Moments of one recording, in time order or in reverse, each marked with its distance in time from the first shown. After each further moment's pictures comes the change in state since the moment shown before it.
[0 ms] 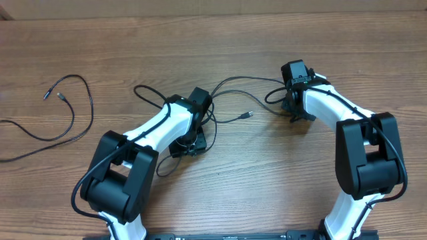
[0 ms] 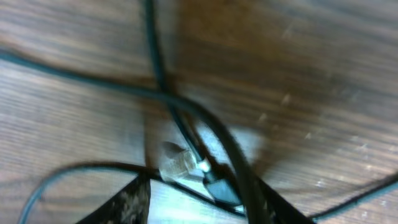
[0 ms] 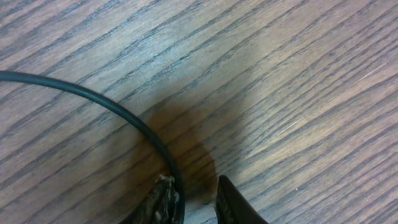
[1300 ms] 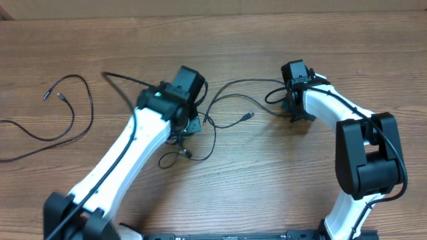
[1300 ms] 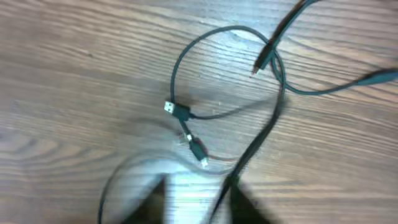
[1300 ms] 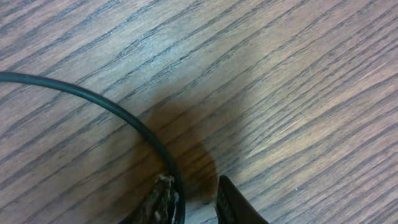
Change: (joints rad) left arm 0.007 -0.335 0.167 -0.181 -0.084 0.065; right arm 0.000 0.000 0.000 0.000 0.000 0.000
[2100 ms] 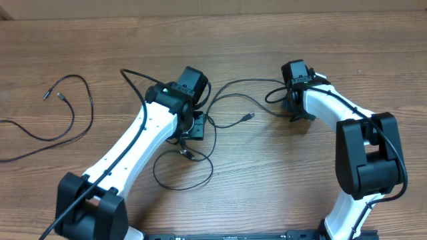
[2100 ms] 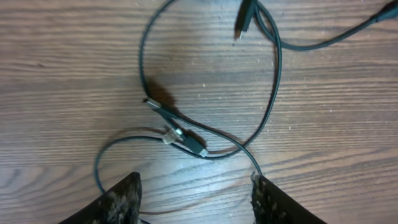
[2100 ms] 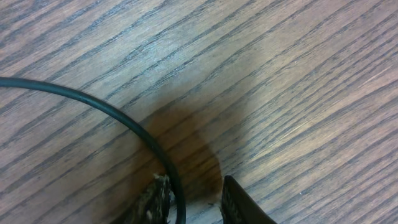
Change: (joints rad) left arm -0.001 0.109 -0.005 0.018 0.098 0.232; right arm -0.001 -0.001 0.000 0.007 -0.005 0.001
